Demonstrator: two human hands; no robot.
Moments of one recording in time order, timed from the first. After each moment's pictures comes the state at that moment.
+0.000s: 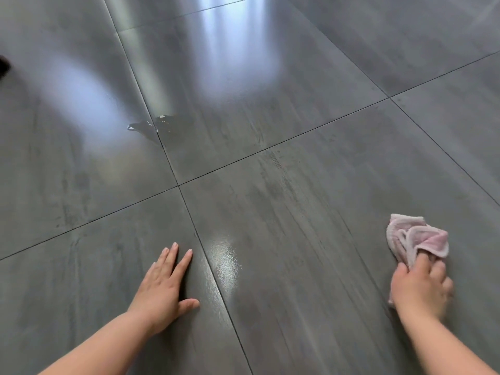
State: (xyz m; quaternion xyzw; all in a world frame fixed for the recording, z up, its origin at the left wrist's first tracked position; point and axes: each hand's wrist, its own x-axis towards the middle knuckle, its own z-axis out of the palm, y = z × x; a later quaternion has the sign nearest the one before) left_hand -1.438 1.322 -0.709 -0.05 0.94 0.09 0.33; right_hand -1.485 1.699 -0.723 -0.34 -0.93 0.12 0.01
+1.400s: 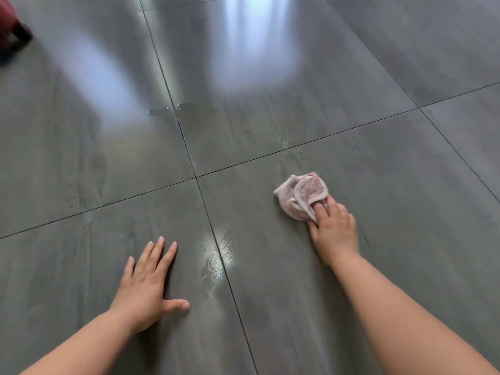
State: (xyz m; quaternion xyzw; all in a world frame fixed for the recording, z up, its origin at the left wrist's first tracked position) left_hand -1.425 1.288 -0.711 -0.14 0.93 0.10 0.33; right_hand -1.560 1.565 -0.721 0.09 -0.99 0.04 -0.12
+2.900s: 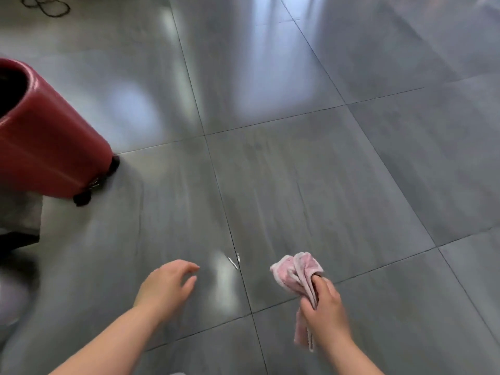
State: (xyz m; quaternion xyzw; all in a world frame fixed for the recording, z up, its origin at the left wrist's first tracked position) left_hand -1.670 1.123 -0.474 -0.18 0.93 0.24 0.21; right_hand -1.700 1.391 -0.510 -0.07 -0.92 0.28 -0.25
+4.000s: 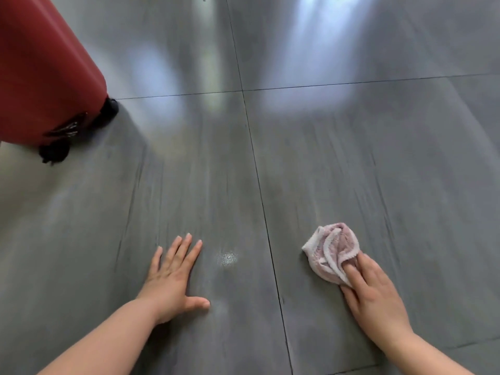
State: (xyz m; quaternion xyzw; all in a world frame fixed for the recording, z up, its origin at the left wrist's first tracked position) left_hand -1.685 1.040 -0.723 -0.14 0.93 0.17 0.31; right_hand -1.796 1.371 -0.740 0.29 -0.95 0.10 0.04
